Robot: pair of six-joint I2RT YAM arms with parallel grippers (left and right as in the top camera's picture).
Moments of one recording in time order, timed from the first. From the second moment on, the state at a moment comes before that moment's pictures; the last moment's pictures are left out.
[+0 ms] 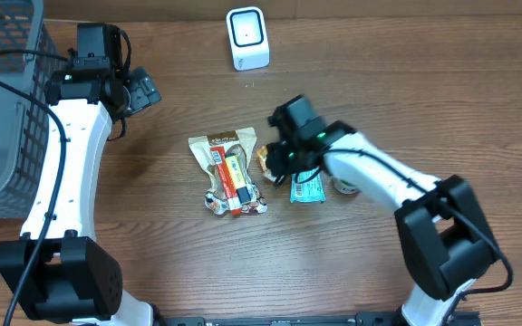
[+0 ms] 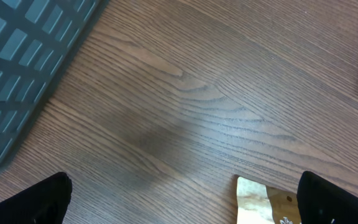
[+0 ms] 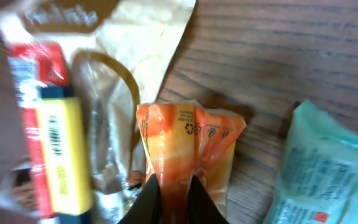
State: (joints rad) left arm 0.03 1.73 1.60 -0.97 -0.19 -0.49; right arm 0.51 1.89 1.25 -0.52 -0.35 0.35
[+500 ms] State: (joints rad) left arm 0.03 1.73 1.60 -0.97 -0.19 -0.49; right arm 0.39 1.89 1.03 -0.07 -0.70 0.52
